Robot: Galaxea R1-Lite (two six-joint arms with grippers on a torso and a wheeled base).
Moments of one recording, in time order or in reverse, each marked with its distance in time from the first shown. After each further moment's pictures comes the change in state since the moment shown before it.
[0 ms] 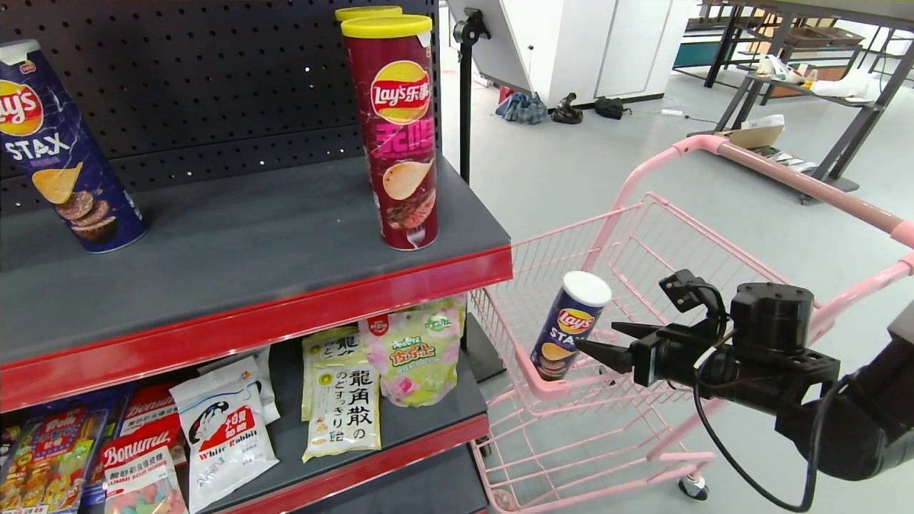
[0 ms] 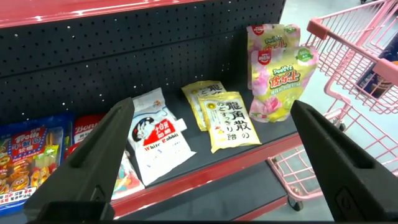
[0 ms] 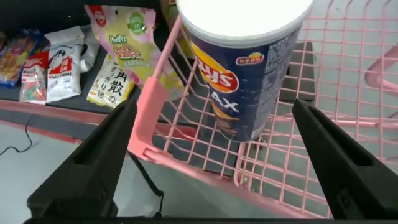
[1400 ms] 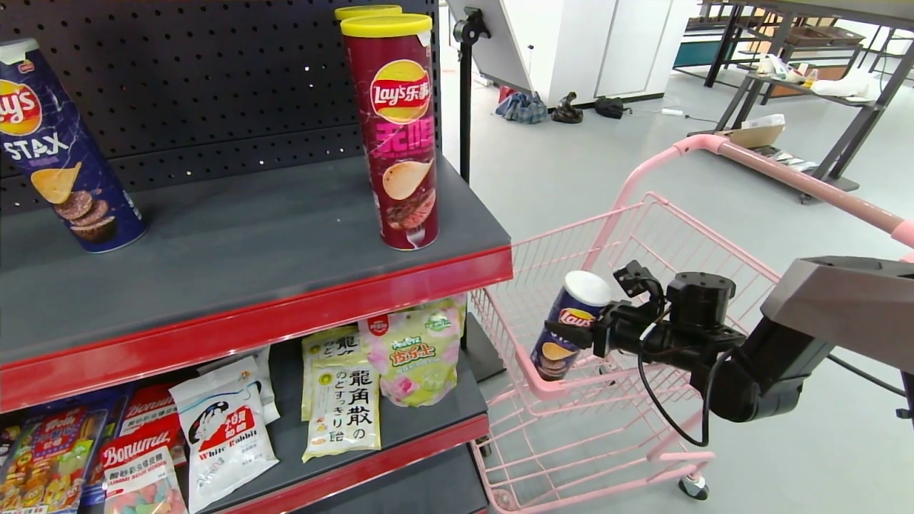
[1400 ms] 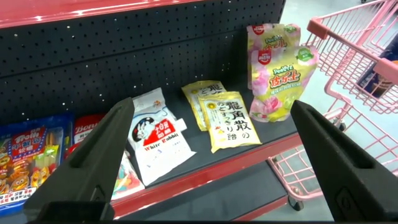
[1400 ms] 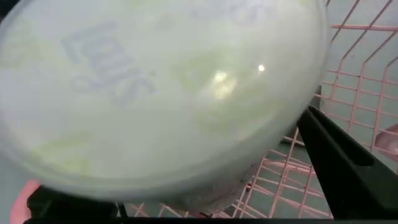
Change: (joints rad) left arm 0.000 0.000 0.000 0.000 0.000 0.001; right arm -0.036 0.330 -0.340 -0.085 0.161 -0.091
